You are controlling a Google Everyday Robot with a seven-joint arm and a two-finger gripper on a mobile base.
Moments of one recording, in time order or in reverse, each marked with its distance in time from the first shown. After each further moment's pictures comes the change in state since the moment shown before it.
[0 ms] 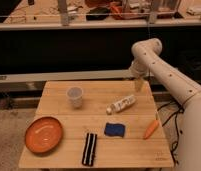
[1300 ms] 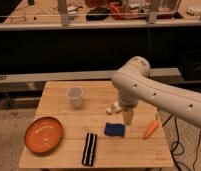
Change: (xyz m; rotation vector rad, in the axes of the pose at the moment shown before) arm -0.169 0.173 -0.104 -0.037 0.073 0.108
